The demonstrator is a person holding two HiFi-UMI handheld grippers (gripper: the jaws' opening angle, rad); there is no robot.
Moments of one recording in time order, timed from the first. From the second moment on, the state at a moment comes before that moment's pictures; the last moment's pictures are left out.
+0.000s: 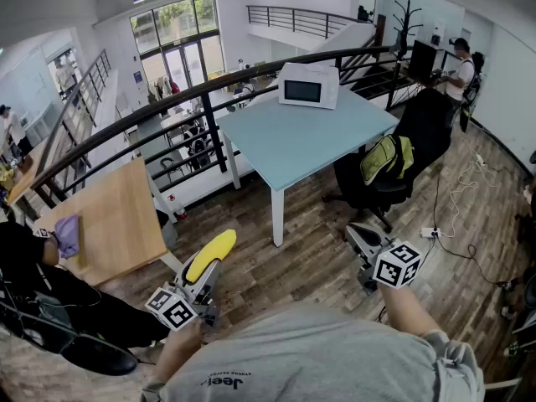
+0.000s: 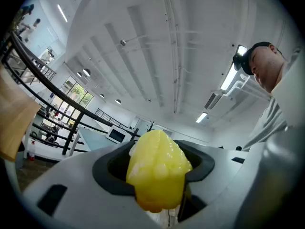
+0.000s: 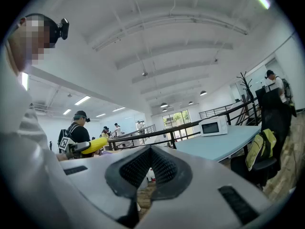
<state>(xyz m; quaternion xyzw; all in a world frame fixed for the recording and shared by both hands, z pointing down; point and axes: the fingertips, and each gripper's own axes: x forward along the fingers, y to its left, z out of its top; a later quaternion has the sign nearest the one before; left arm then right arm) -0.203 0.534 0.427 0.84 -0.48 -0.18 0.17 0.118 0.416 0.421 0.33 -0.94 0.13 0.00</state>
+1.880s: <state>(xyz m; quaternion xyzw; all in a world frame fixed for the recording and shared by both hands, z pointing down) -0.121 0.409 0.445 0.86 -0.44 -0.16 0.19 0.182 0.328 0.451 0.32 -0.93 0.16 -0.02</state>
